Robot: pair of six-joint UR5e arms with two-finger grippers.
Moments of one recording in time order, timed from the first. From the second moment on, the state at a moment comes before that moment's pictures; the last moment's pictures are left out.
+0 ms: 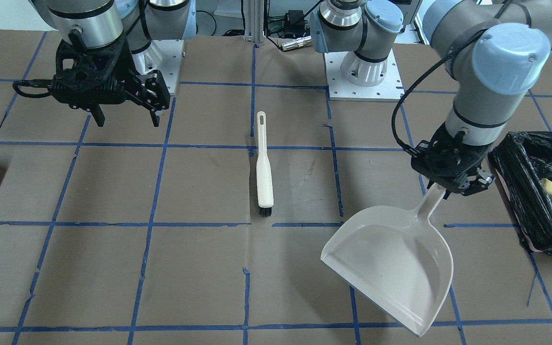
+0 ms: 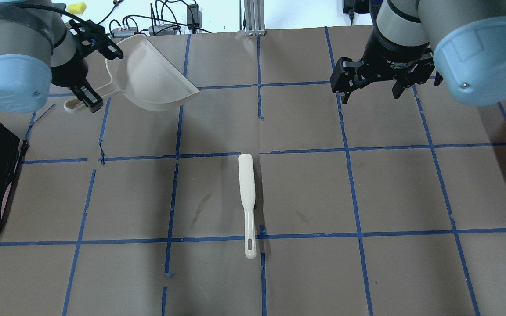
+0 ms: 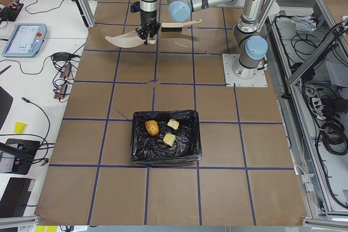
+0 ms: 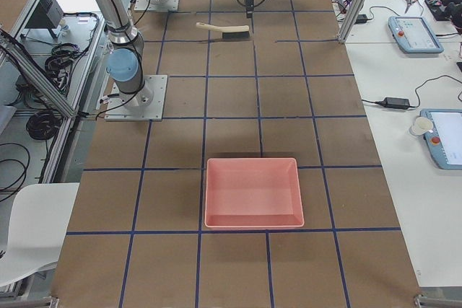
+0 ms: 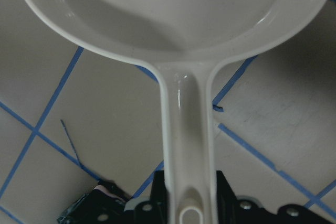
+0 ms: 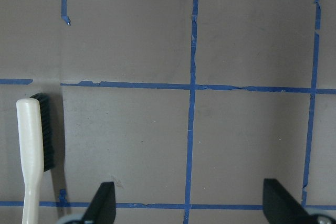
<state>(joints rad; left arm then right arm) -1.47 -1.72 -1.67 -1.23 1.75 0.85 1.66 -1.58 1.59 -1.66 -1.60 0.04</state>
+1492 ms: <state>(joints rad) -1.87 -1.99 -1.67 -0.97 1.47 -0.12 1.66 -1.58 1.59 -1.66 -1.60 0.04</state>
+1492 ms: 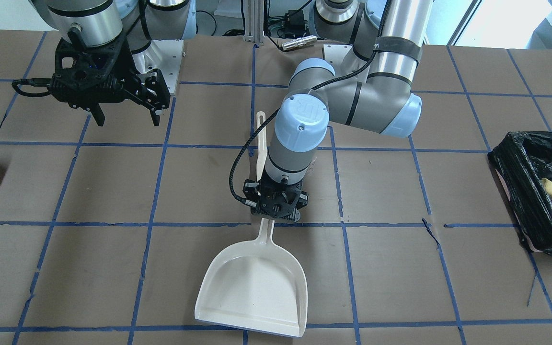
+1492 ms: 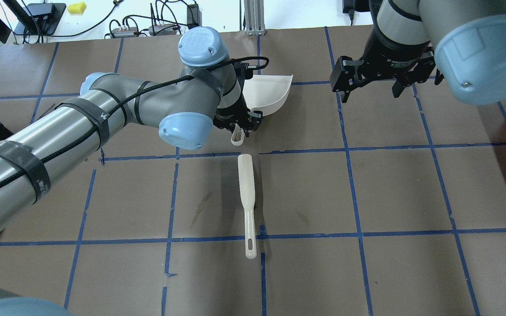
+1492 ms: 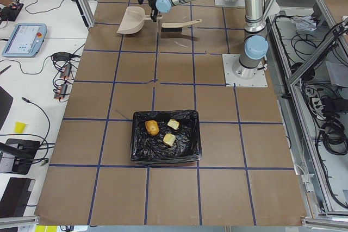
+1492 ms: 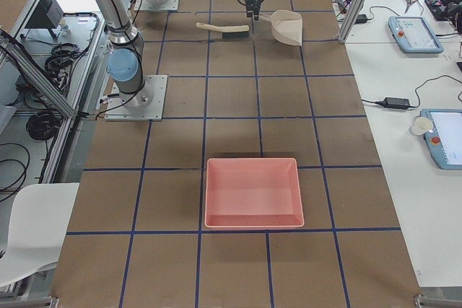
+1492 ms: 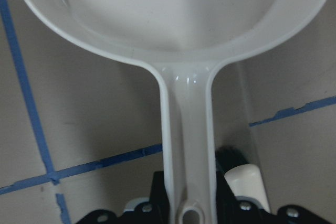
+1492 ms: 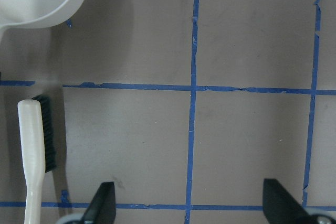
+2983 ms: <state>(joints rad) -1.75 -1.77 -1.63 -1.29 1.53 -0.20 1.66 -1.58 1.59 -1.66 -1.60 0.04</state>
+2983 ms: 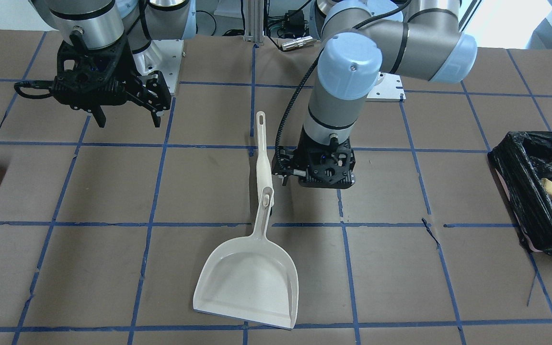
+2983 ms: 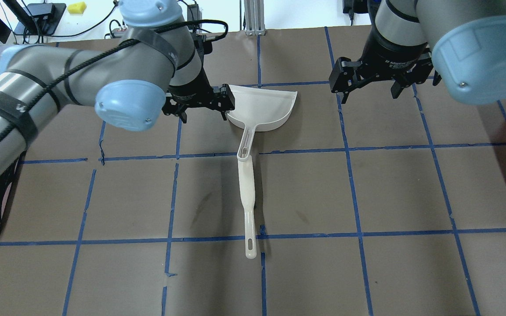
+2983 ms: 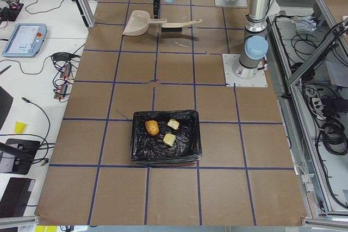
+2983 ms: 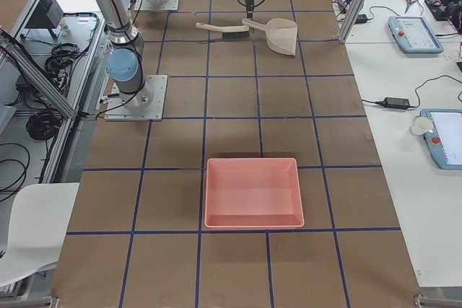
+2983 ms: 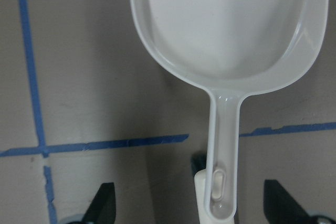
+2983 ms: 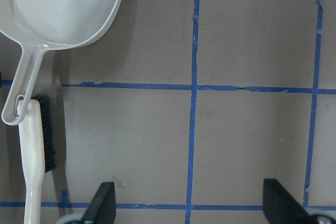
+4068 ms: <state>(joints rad) -1.59 -1.65 -1.40 -1.81 1.60 0.07 1.66 -1.58 1.59 -1.66 -1.60 0.04</state>
